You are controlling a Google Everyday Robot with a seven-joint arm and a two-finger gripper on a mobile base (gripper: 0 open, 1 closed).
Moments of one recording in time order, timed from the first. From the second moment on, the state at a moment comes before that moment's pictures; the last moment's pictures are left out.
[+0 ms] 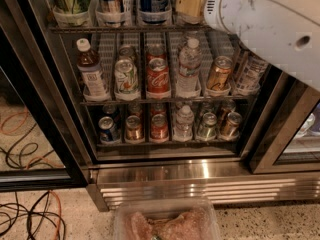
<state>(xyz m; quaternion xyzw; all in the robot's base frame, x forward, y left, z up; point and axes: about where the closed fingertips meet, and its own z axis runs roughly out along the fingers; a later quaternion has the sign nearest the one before) 0.616 -0.108 1.060 0.00 0.81 0.10 0.58</state>
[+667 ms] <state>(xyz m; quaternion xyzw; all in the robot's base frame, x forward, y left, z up) 0.626 -0.106 1.071 0.00 0.79 0.10 0.60</state>
